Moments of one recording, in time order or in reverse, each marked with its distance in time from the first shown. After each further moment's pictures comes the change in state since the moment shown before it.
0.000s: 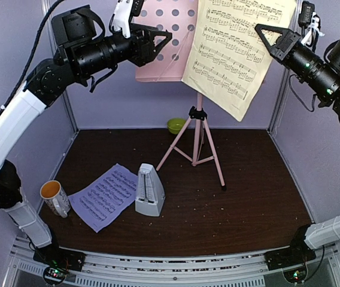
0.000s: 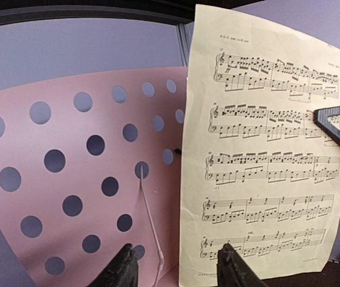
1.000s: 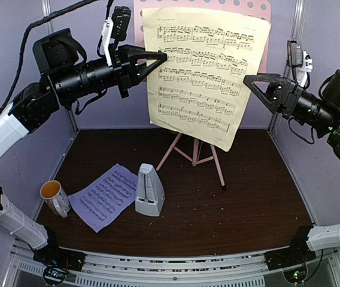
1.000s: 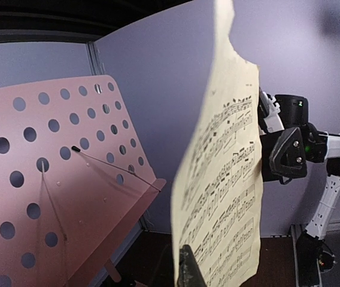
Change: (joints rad) left arm -0.030 -0.229 -0.382 0.169 0.319 0.024; right arm -0.043 -0.184 -0.362 0.064 -0.521 0.039
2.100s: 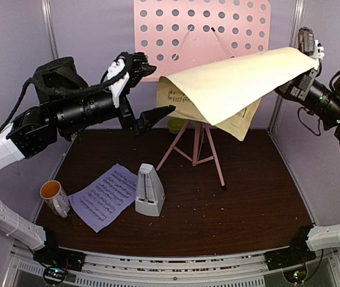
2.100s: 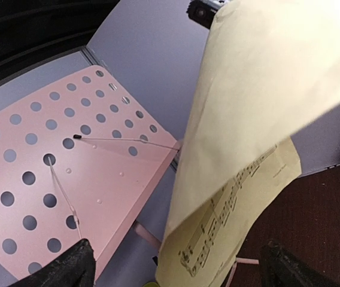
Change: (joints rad) left arm -0.128 -0.122 -0.258 0.044 -0.269 0.431; right arm -0.036 0.005 0.077 0.038 -0.006 0.227
